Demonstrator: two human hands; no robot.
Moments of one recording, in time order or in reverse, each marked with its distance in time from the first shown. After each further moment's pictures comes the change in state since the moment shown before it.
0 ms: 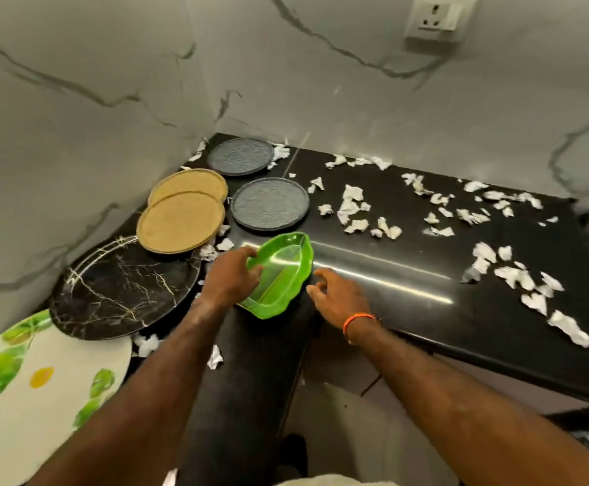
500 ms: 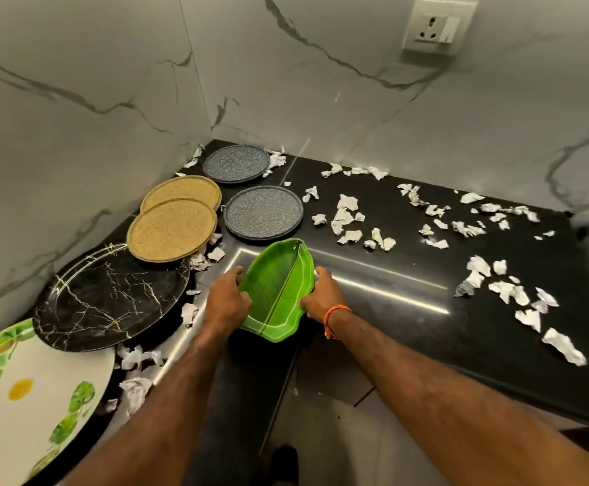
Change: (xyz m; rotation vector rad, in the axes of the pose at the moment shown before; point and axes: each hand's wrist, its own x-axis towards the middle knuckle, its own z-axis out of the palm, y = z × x) left_hand -0.013 0.003 0.026 -0.237 0.055 -0.170; right_hand 0.044 -0.009 0.012 0.304 -0.036 0.139
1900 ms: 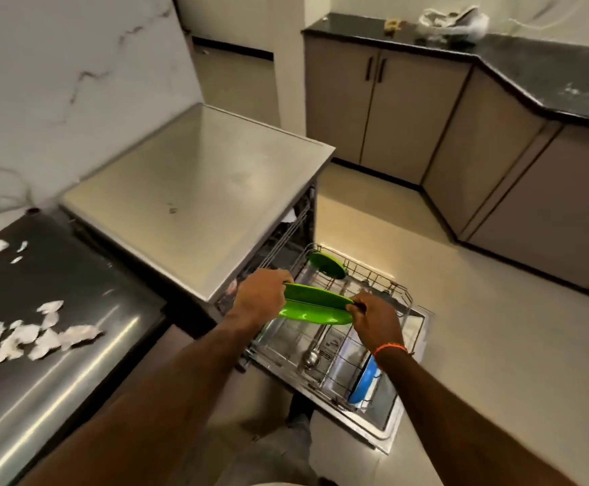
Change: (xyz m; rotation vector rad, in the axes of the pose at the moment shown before) left_hand -0.465 0.434 0.487 0.463 -0.941 1.483; right_hand -0.518 0.522 -0.330 0.067 1.196 0.723
